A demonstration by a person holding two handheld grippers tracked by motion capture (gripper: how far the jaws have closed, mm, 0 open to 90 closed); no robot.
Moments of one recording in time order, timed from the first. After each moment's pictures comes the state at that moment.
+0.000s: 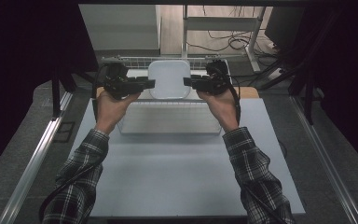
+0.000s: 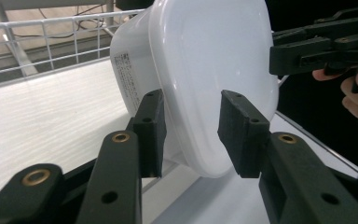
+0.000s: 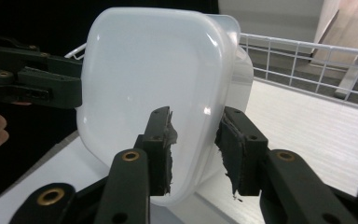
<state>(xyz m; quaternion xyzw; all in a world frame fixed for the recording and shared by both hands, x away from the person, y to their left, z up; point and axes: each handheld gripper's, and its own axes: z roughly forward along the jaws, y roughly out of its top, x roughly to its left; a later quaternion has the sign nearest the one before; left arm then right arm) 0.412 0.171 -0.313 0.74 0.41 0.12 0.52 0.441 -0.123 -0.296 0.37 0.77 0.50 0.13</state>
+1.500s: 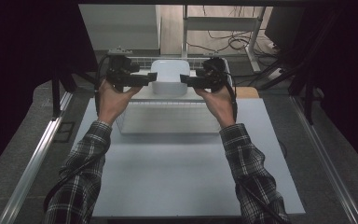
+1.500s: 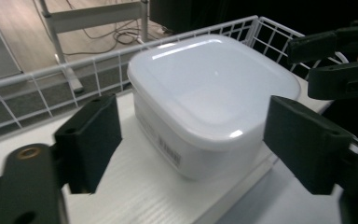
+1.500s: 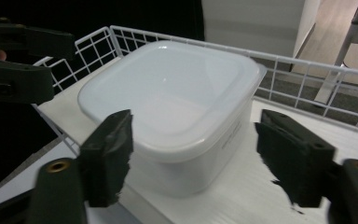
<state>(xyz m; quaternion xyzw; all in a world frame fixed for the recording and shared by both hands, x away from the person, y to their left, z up) 0.429 0.169 -0.305 0.74 0.42 0.19 0.50 0.458 -0.116 -0.302 0.37 0.76 0.50 0.16</state>
